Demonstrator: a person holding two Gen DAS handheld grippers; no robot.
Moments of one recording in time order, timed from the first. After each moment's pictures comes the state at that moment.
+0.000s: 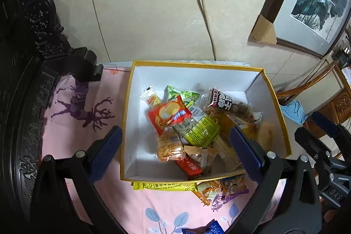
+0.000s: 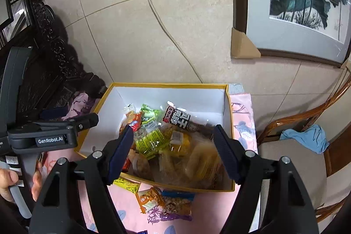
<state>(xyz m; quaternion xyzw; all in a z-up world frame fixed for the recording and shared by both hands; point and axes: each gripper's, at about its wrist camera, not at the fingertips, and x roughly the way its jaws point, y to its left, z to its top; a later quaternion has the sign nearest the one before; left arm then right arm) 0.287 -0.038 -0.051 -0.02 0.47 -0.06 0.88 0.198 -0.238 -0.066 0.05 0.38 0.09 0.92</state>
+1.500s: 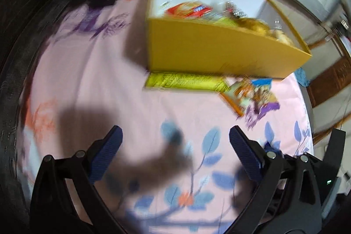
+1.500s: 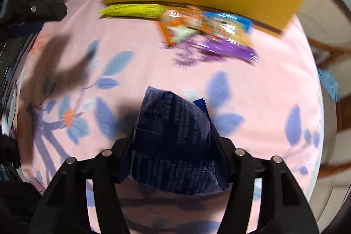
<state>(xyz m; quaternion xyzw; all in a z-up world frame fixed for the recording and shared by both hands) 0.148 0.005 -0.167 0.00 0.51 -0.09 0.86 0.046 -0.163 -0.270 -0.01 0.57 0.11 0.81</state>
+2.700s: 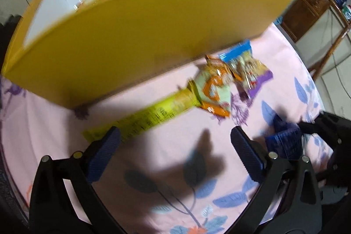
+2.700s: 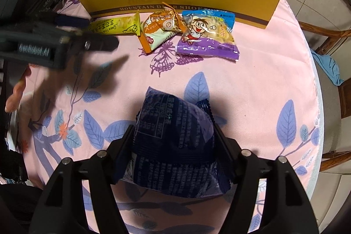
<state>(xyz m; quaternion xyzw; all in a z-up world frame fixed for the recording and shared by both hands) 0.226 -0.067 -0.219 0.15 0.55 -0.23 0.79 0.070 -0.178 -0.270 0.02 0.58 0.10 0.81</state>
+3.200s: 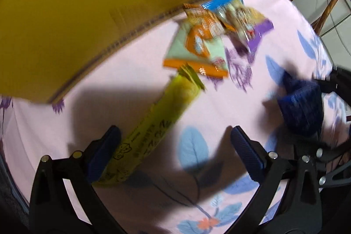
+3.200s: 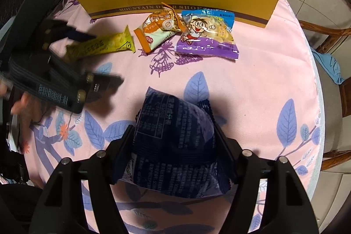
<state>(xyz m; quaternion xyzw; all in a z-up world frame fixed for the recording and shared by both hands) 0.210 -0.086 -0.261 0.22 0.60 -0.27 0.72 0.069 -0.188 -0.271 0.02 0.58 0.10 0.81</state>
